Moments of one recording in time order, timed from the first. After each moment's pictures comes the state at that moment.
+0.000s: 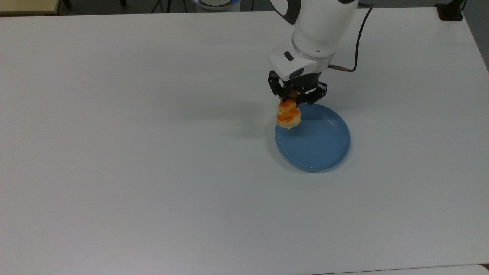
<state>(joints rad) 0.16 0.38 0.27 -1.66 -0.24 2.02 0.73</state>
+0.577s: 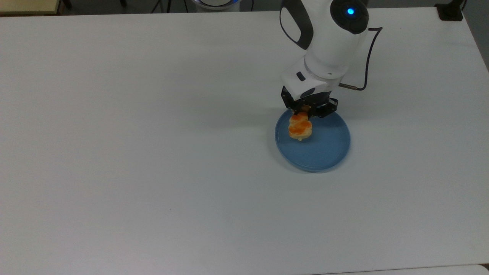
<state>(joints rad) 0.20 0.49 0.27 -1.58 -0.24 2.06 0.80</state>
